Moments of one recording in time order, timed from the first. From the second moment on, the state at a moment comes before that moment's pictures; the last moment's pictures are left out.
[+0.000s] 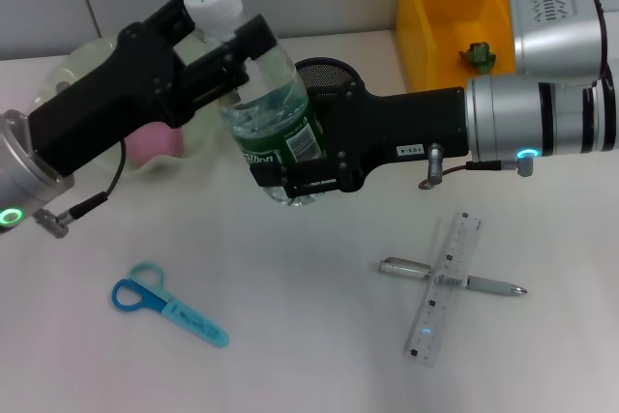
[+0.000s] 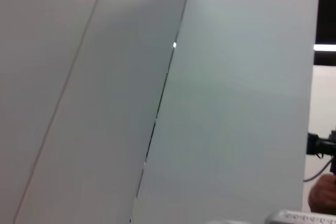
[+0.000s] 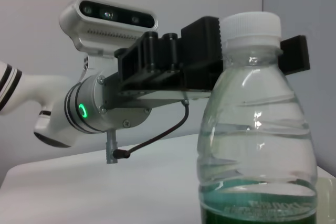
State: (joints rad) left arm -0.57 -2.07 1.12 0.38 1.06 1.67 -1.13; right arm 0.54 2.08 -1.27 -0.94 -1.63 -1.34 1.51
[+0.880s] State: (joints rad) left arm -0.54 -2.03 1.13 0.50 1.11 1.61 -1.17; right arm 0.54 2.08 -1.27 -0.94 -1.64 -1.34 1.52
